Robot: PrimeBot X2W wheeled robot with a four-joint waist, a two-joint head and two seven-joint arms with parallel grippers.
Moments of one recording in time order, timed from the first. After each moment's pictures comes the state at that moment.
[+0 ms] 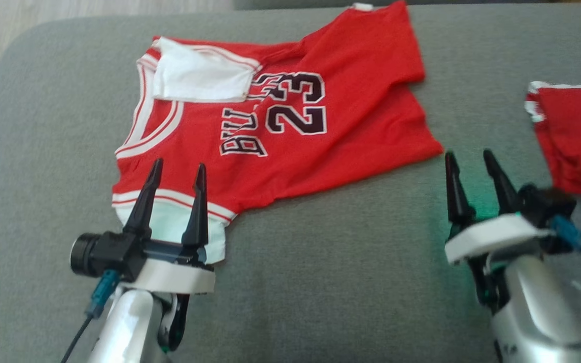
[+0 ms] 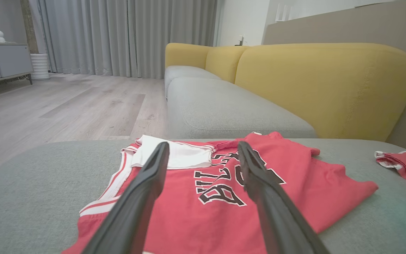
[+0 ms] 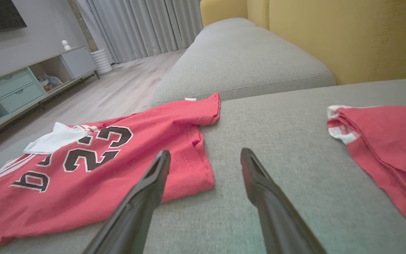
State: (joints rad) left arm -0.21 0.07 -0.23 0.24 -0.20 -0.04 -0.26; right arm -0.28 -0.05 0.06 0.46 0.21 0.13 -0.21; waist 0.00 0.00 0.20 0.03
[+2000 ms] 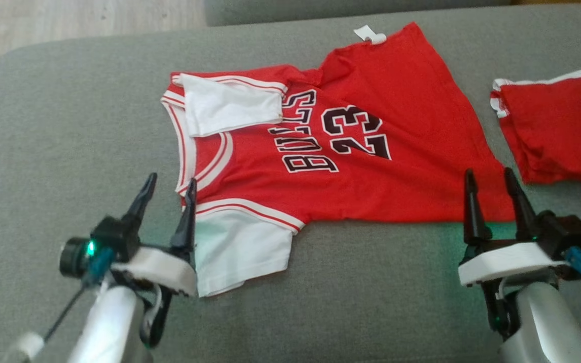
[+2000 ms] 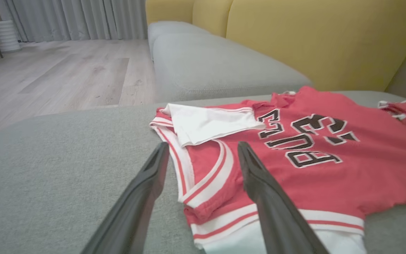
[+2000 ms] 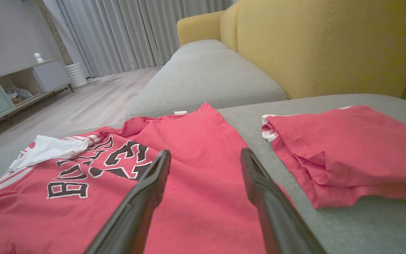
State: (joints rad) left arm -0.24 0.12 -0.22 0.33 -0.21 -0.06 -0.11; right arm -0.19 -0.04 -0.02 0.39 0.15 0.13 -0.25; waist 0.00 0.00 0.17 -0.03
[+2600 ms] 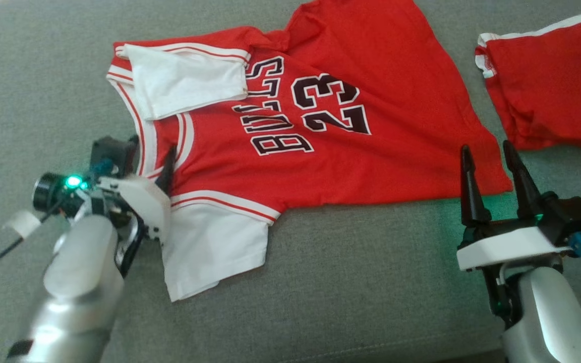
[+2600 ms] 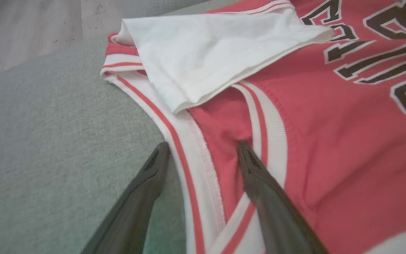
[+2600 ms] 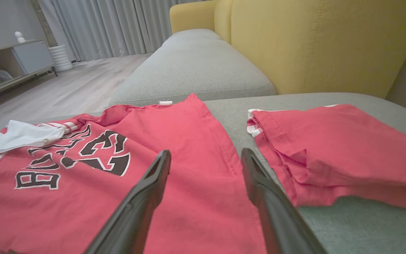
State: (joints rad) left arm -0.58 0.20 -0.29 0.70 -0.16 -0.09 0.13; right arm -0.19 -0.05 0.02 0.24 0.11 0.13 -0.21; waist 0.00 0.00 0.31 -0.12
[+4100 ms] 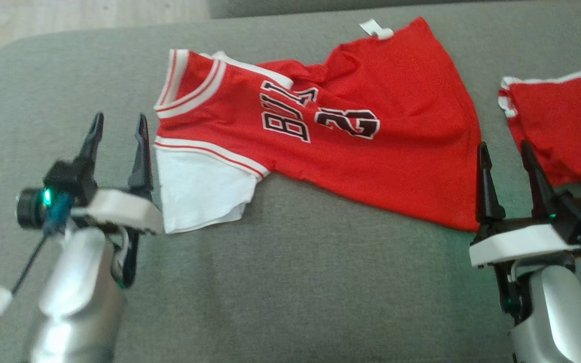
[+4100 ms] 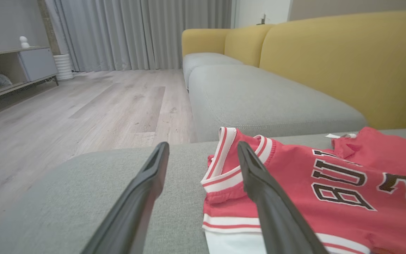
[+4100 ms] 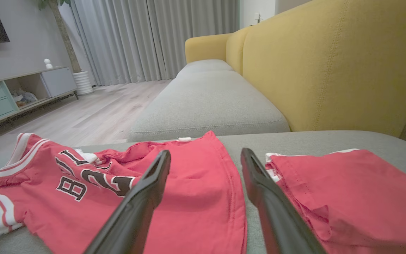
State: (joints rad) left arm -0.54 0.19 -0.25 0.64 -0.31 -0.01 -0.25; right arm -0.21 -0.05 -0.04 0.27 0.10 0.13 -0.21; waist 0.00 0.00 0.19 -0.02
